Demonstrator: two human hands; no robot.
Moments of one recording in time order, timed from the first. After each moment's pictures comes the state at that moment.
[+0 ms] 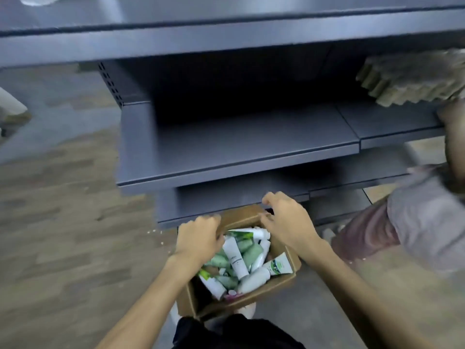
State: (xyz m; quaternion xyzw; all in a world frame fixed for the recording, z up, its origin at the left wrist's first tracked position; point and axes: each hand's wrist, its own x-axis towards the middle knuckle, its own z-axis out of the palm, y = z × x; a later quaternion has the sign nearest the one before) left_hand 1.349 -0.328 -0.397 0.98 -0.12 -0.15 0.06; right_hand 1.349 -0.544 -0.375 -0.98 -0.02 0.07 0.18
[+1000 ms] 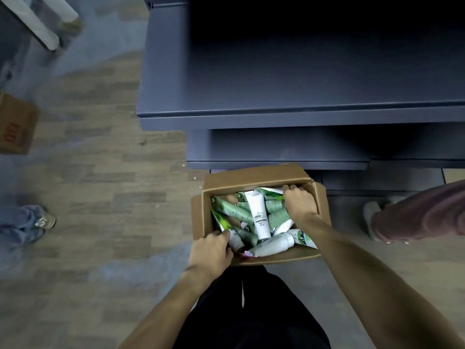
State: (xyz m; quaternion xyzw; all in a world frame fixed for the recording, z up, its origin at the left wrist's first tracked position) left_hand 1.252 -0.317 -0.499 0.95 0.00 -0.30 0.09; right_hand 1.385 -0.539 -0.571 -0.95 -0.12 0.27 -0.04
